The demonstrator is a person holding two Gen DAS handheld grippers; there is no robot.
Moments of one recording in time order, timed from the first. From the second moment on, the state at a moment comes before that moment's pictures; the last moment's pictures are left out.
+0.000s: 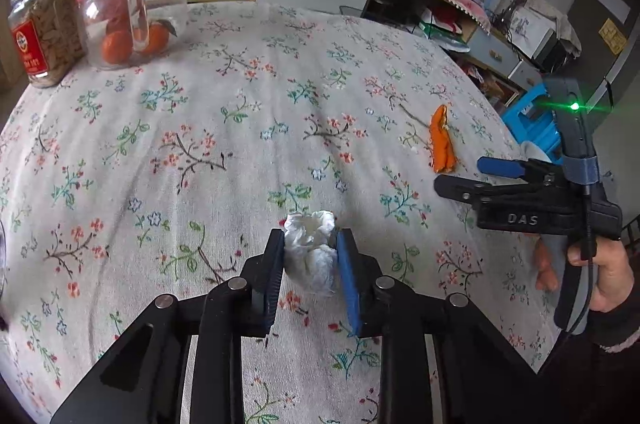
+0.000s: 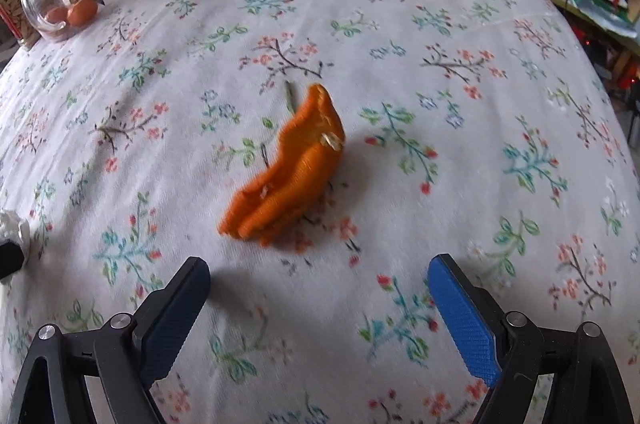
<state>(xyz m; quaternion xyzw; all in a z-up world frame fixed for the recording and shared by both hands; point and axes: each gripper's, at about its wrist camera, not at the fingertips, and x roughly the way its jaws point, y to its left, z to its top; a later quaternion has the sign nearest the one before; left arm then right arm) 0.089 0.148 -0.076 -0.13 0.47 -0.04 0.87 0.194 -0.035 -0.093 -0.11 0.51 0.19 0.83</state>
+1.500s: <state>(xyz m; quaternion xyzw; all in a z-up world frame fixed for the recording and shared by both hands) 0.129 0.107 -0.058 -0.14 0.47 -0.04 0.87 0.198 -0.079 -0.063 -0.08 0.48 0.17 0.86</state>
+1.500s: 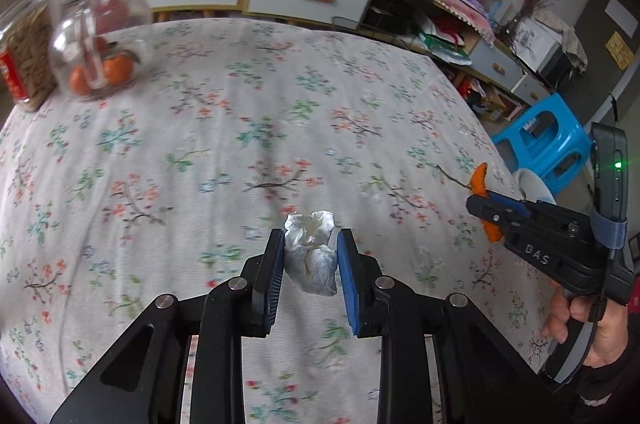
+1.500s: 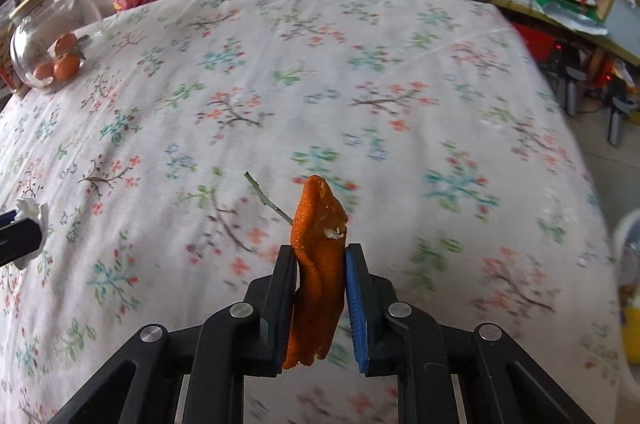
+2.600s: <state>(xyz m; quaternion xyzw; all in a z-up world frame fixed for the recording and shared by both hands) 0.197 -0.144 -0.033 -0.03 0.48 -0.23 0.85 0.185 -0.382 -0.036 0.13 0.51 -0.02 0.85</state>
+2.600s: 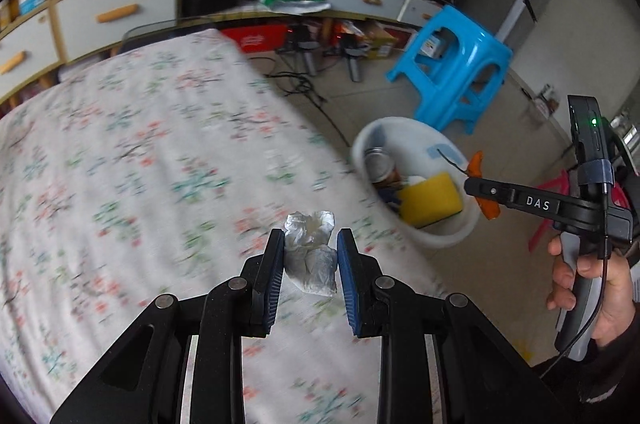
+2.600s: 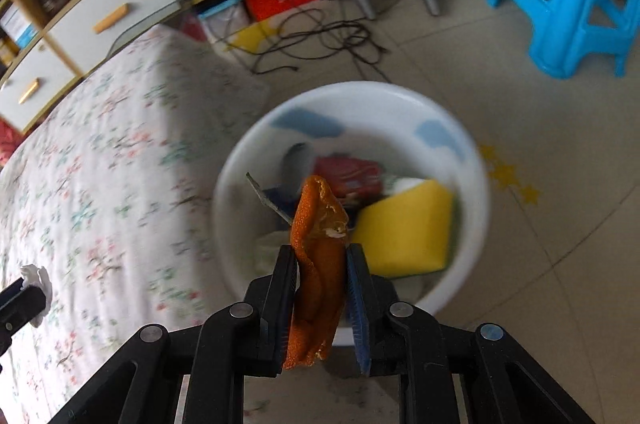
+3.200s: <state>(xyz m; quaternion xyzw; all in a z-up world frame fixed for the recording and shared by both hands) 0.233 -0.248 -0.052 -0.01 0.46 -0.29 0.84 0.166 -0.451 -0.017 0.19 0.48 -0.06 0.85</state>
